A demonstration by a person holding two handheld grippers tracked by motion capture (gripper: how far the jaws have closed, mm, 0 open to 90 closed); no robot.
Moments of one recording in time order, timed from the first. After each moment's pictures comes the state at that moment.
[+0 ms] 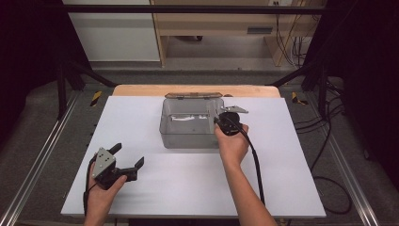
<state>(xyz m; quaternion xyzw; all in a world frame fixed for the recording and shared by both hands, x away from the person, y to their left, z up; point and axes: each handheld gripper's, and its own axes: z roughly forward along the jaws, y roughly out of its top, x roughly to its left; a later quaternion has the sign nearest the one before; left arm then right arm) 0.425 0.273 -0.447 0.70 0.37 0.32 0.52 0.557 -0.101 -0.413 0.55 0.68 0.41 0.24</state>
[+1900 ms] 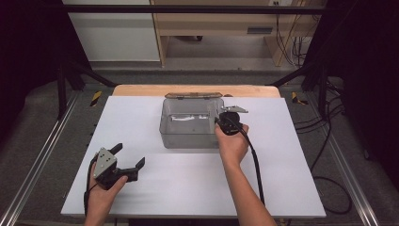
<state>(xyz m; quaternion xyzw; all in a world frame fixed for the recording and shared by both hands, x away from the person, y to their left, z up) 0.425 0.271 -0.447 0.70 0.37 0.32 0.52 0.560 -0.102 -0.416 0.56 0.68 0.40 0.25</state>
